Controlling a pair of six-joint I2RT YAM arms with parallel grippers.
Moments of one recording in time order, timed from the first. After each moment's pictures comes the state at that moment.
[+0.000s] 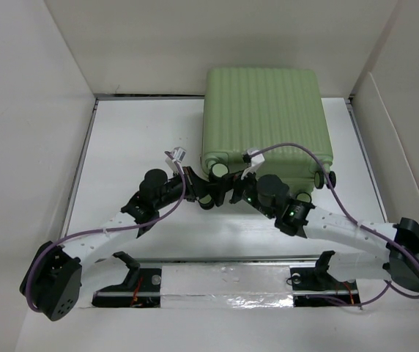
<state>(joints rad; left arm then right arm) -0.62 1.06 0.47 0.39 0.35 -0.81 0.99 1.18 0.69 0.36 0.22 0.45</state>
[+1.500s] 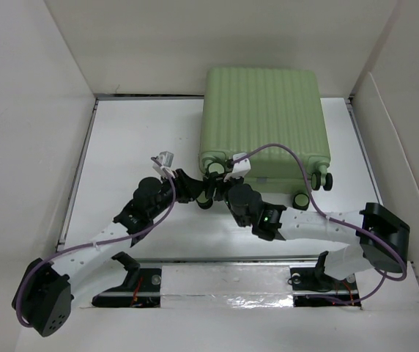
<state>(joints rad) -0.62 0.92 0.41 0.31 0.11 -0.75 1.15 1.42 0.82 0.48 0.77 0.35</state>
